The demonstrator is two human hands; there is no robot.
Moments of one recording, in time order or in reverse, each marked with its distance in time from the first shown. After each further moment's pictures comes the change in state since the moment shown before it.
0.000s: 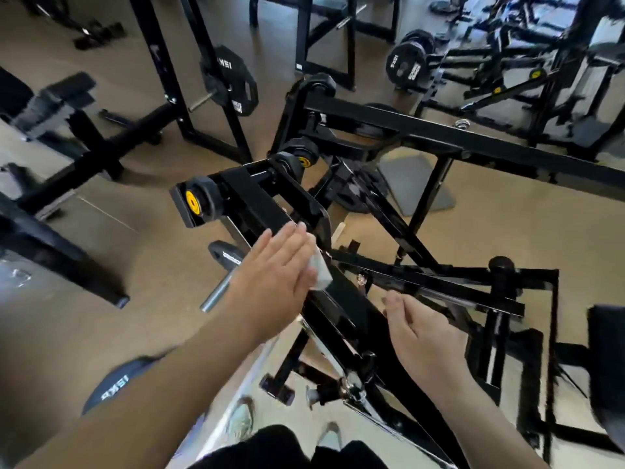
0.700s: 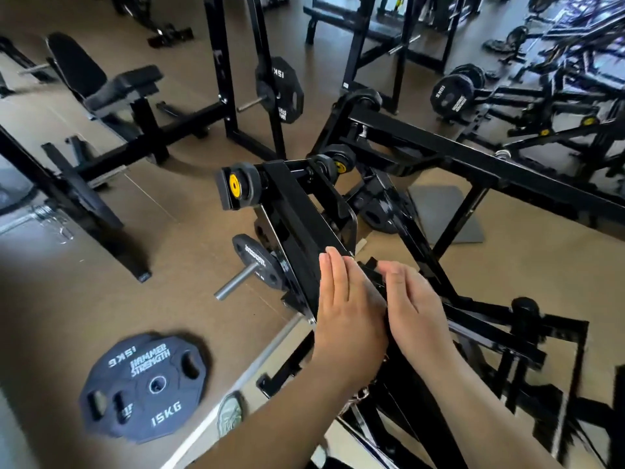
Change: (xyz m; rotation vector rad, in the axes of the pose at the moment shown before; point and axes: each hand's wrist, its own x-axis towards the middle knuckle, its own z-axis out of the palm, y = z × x) left_hand -0.014 0.126 0.039 -0.305 0.260 -0.325; right_hand 0.030 -0.035 0.009 0.293 -0.045 -0.224
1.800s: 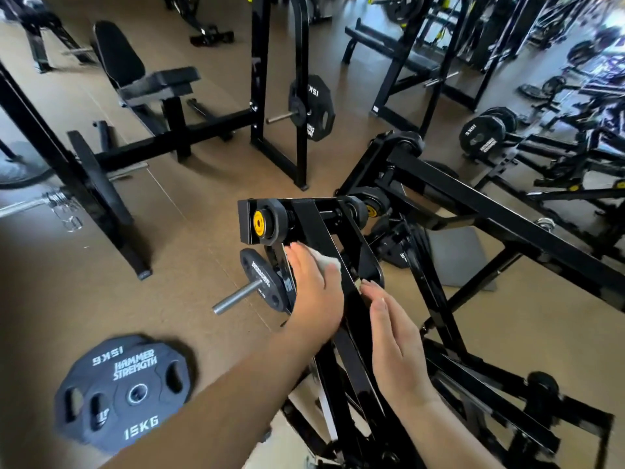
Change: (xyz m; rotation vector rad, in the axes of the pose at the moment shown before) left_hand 0.118 -0.085 -0.022 -0.796 0.133 -0.554; right_hand 0.063 -0.007 0.054 0.135 -0.167 -0.132
